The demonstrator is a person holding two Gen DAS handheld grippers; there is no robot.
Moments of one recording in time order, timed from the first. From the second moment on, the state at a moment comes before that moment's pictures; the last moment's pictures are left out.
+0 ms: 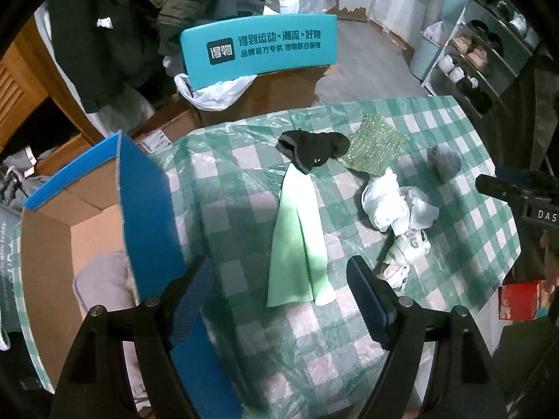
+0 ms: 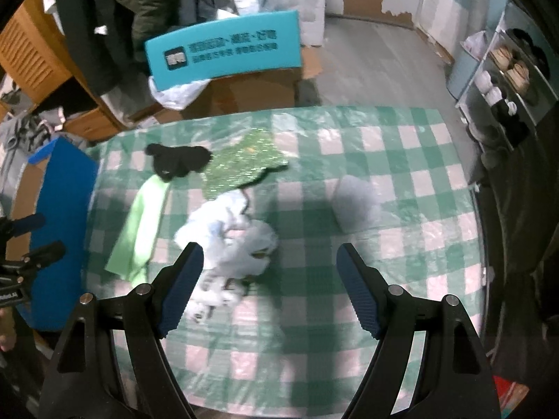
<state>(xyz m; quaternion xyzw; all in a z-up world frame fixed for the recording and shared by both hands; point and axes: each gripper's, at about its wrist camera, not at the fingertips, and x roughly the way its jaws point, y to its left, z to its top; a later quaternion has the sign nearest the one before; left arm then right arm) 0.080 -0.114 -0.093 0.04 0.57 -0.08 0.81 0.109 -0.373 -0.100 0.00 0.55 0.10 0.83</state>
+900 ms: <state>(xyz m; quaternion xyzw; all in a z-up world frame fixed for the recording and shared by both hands) 0.149 -0.119 -0.156 0.00 0.63 -0.08 0.77 0.183 -0.427 -0.173 -0.02 0.63 0.05 0.77</state>
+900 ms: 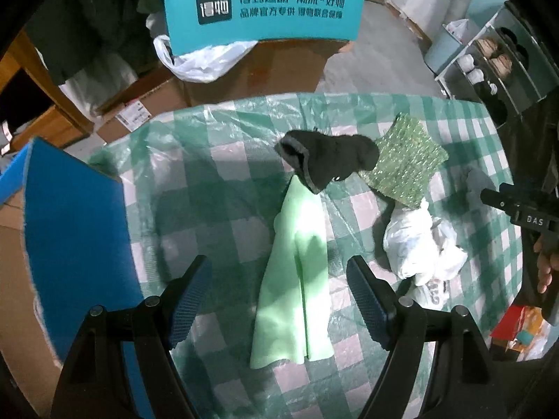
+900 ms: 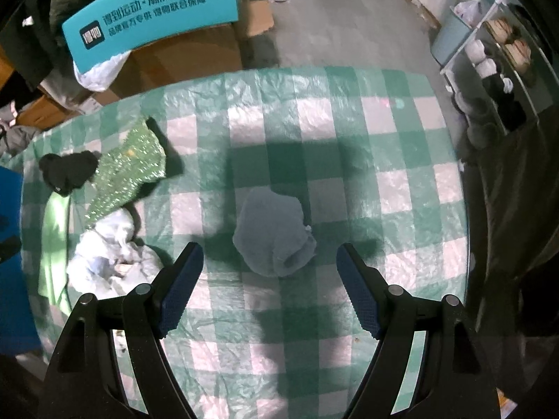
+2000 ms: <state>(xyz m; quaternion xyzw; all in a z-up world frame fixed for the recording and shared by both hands) 0.149 -0.145 -0.202 0.02 0.66 -0.07 0.75 0.185 -0.403 -0.187 -0.02 0.63 0.08 0.77</state>
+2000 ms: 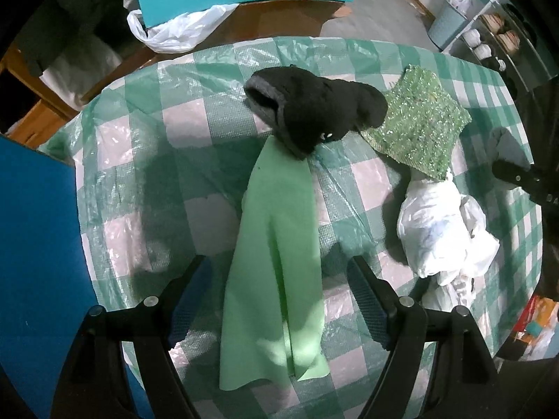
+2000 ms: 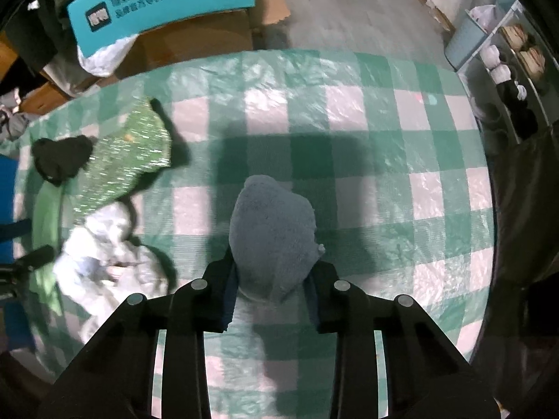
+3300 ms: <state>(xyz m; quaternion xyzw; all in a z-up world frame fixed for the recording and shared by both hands) 0.106 -0.140 -0.135 0.04 0.59 -0.10 0.80 0.136 -0.326 -0.107 -0.03 0.58 0.17 0.79</state>
